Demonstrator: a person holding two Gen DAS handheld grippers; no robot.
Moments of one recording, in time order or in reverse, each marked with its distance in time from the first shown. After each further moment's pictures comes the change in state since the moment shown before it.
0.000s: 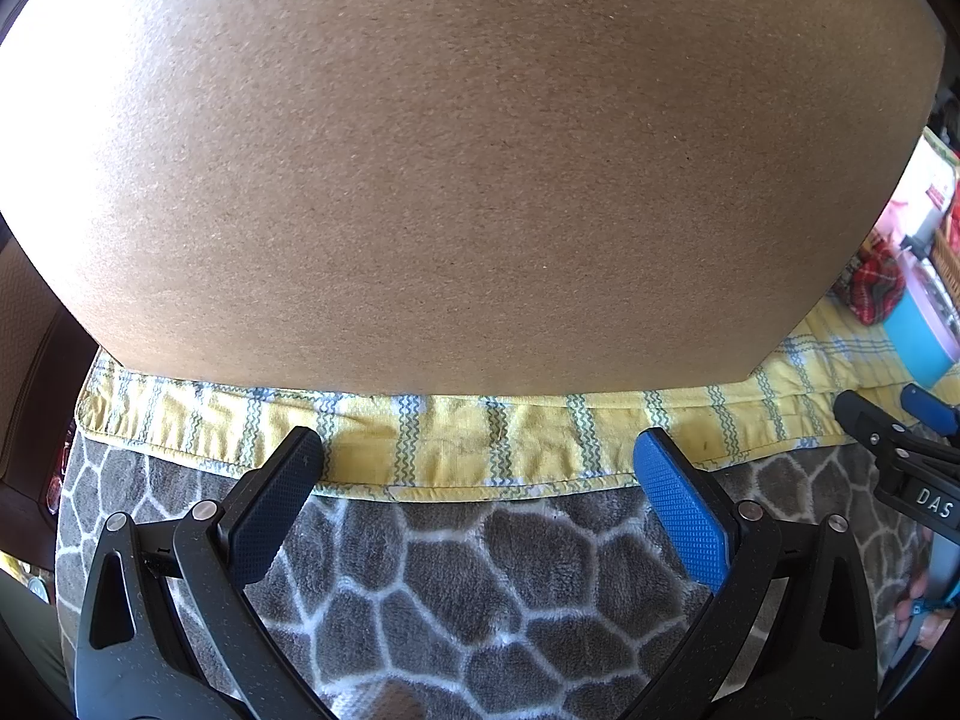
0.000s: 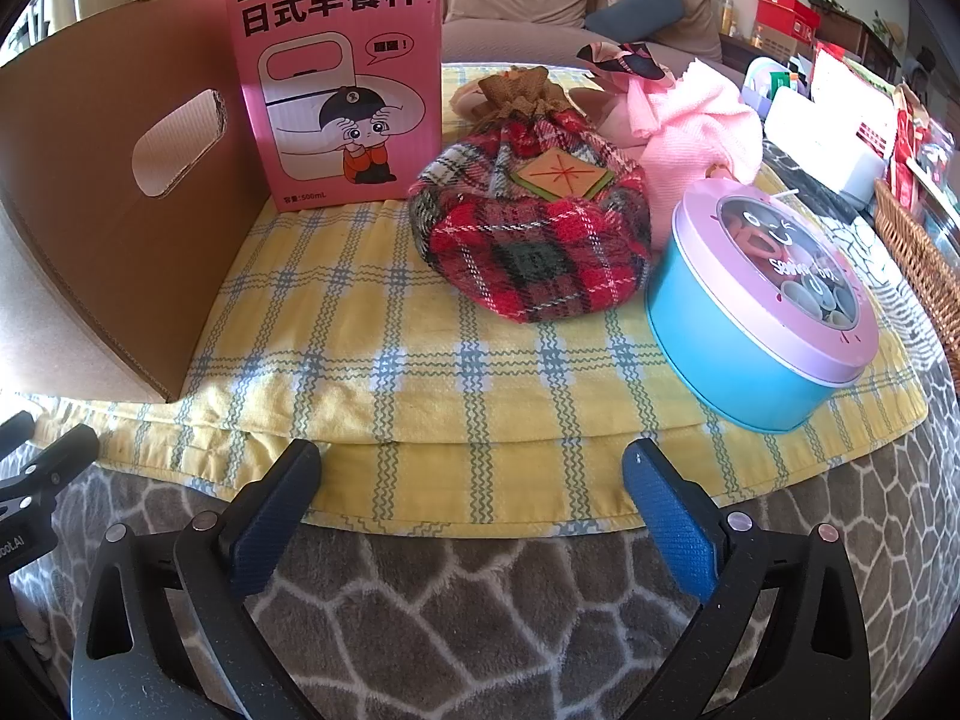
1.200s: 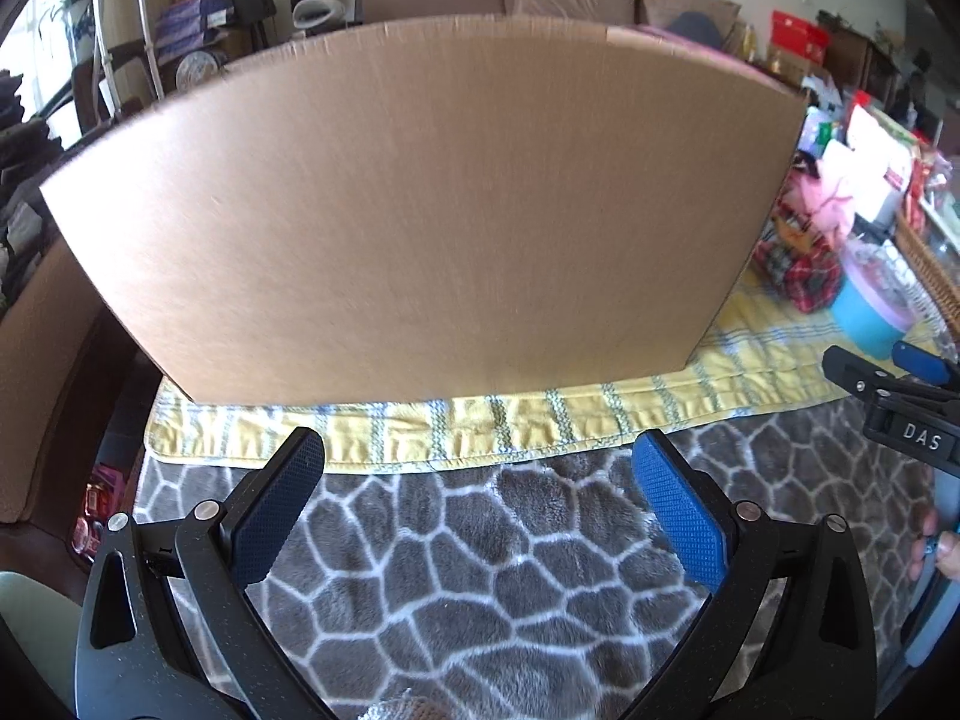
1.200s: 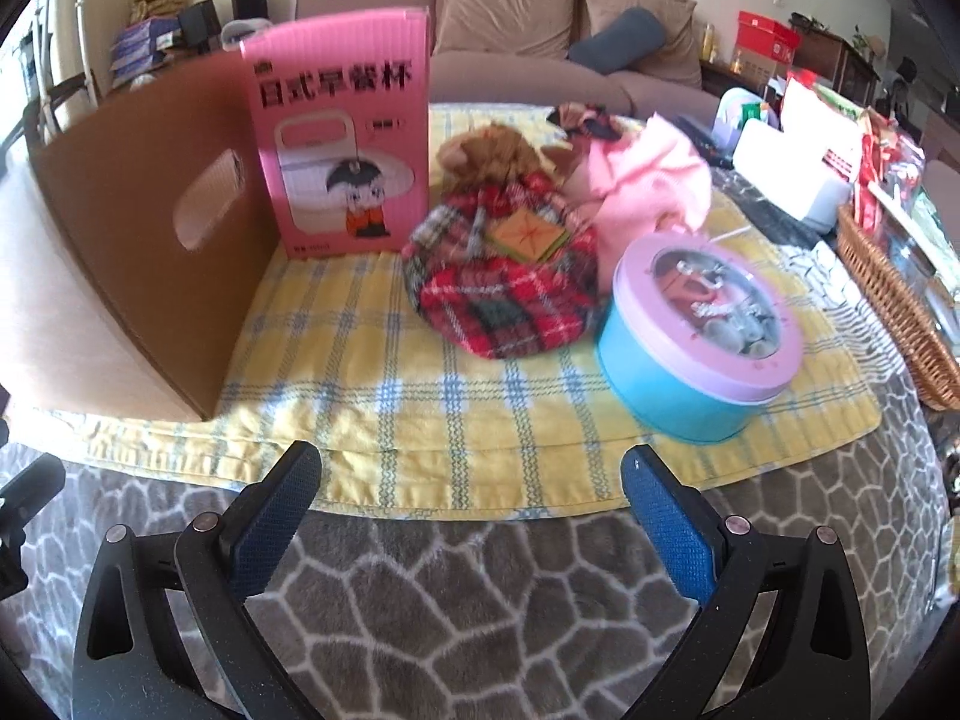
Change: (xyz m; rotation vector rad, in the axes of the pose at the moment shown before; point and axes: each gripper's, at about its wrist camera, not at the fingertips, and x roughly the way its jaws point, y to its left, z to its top) left arm -0.073 0.001 -0.014 0.079 -0.080 -0.011; right arm -0.052 0.000 0.012 -0.004 -0.087 -0.040
